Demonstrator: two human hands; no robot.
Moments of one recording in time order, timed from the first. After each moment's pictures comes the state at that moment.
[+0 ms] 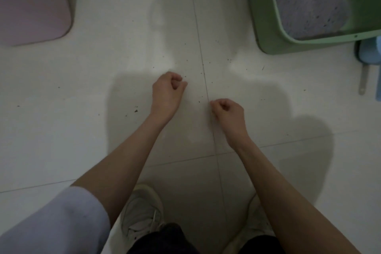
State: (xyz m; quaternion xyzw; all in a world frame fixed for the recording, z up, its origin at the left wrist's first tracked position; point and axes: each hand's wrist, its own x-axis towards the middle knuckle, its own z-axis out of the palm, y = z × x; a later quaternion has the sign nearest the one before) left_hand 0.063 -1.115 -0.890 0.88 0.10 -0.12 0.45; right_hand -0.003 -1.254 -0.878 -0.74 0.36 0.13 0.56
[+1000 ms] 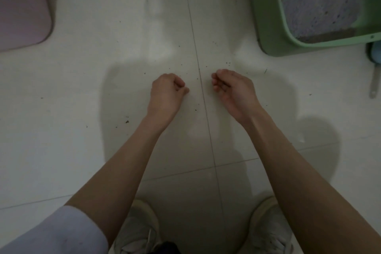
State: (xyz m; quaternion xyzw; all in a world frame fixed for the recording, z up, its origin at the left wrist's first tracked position) left_hand 0.087 -1.131 -0.893 0.91 0.08 -0.19 0.35; right_hand 0.069 -1.281 -0.872 -0.48 0.39 0.11 0.78
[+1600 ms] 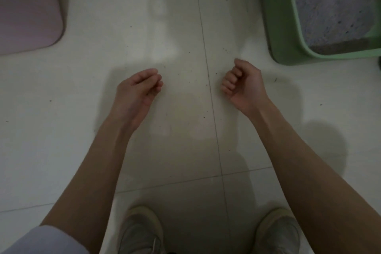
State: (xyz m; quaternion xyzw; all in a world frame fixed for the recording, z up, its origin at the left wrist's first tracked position) left_hand 0.100 -1.068 -0.870 0.52 0.30 -0.19 0.78; right_hand 0.102 -1.285 -0.885 -0.37 0.39 0.17 0.83
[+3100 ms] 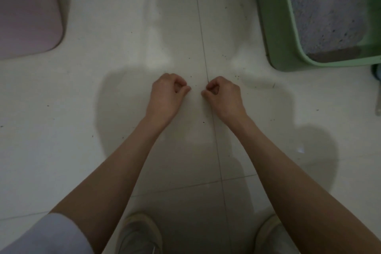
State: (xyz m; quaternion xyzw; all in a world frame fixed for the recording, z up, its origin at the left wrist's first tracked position) left_hand 0.108 -1.110 -0.900 0.91 0.03 -0.15 0.38; right_hand 0.091 -1.253 -0.891 -0.91 0.18 0.16 0.33
